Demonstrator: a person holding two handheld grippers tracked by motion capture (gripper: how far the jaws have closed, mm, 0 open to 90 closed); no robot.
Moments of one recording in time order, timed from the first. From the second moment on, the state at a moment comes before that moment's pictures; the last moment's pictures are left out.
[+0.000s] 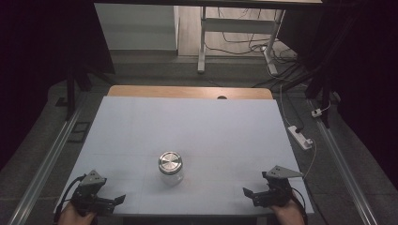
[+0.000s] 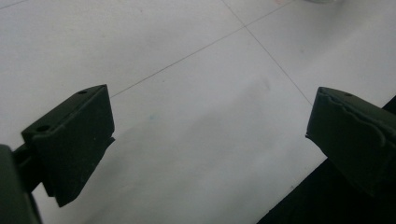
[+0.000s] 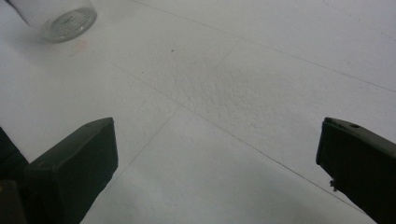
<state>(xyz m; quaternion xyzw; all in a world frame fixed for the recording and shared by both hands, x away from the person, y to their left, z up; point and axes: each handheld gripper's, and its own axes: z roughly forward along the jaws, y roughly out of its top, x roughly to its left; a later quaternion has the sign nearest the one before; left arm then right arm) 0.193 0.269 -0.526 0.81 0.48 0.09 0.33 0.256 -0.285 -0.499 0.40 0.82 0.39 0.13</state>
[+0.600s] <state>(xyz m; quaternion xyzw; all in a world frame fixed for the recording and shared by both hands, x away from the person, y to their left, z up) 0.194 0.266 -0.521 0.81 0.46 0.11 0.36 0.258 -0.283 -0.500 0.39 0.83 0.39 0.12</state>
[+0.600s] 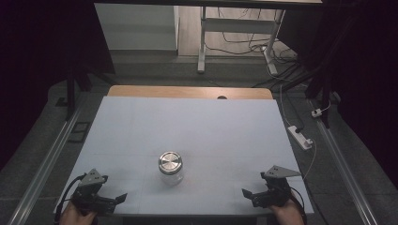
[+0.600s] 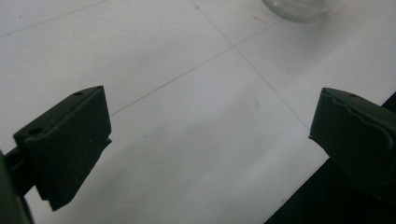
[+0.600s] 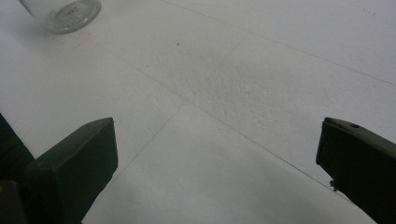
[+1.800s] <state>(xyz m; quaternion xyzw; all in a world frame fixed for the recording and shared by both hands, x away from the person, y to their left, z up) 0.220 0.237 -0.518 0.82 0.39 0.10 0.40 0.258 -0.272 -0.503 0.35 0.86 0.35 0.11</state>
